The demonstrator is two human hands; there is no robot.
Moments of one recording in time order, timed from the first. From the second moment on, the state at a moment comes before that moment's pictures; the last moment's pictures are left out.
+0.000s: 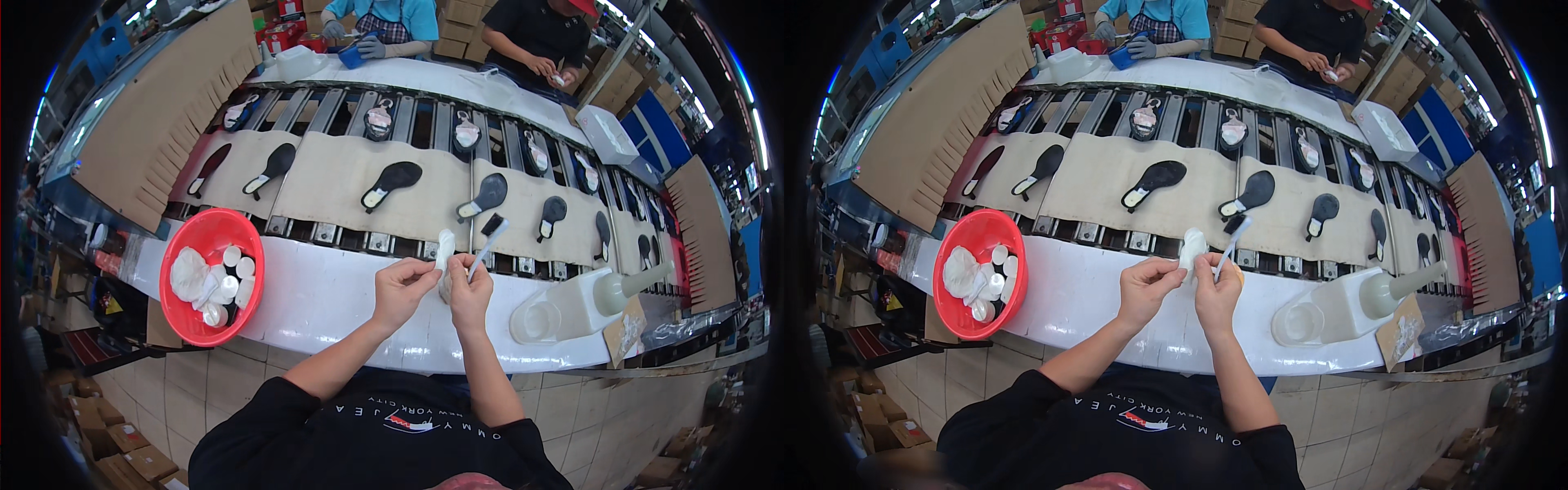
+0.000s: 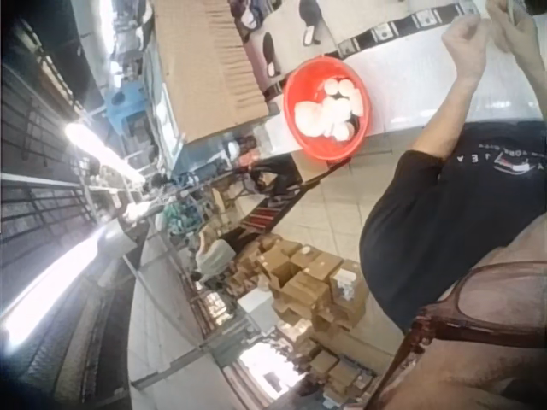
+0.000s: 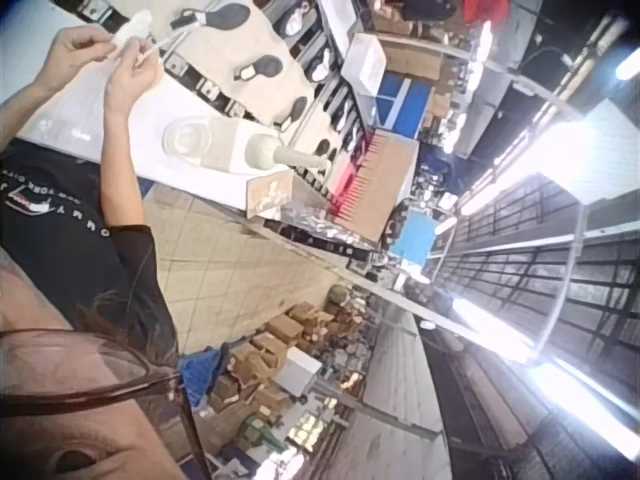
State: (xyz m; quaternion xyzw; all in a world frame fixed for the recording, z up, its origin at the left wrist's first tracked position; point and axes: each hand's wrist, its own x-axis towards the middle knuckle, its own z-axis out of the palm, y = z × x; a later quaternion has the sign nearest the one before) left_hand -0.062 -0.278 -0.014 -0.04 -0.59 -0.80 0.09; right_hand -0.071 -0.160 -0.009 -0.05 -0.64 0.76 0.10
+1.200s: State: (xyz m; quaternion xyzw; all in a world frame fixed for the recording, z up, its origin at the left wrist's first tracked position) left_hand -0.091 -0.337 -0.015 0.03 -0.50 -0.86 0.06; right_hand -0.111 -0.218 0.010 0.04 -0.69 0.72 0.08
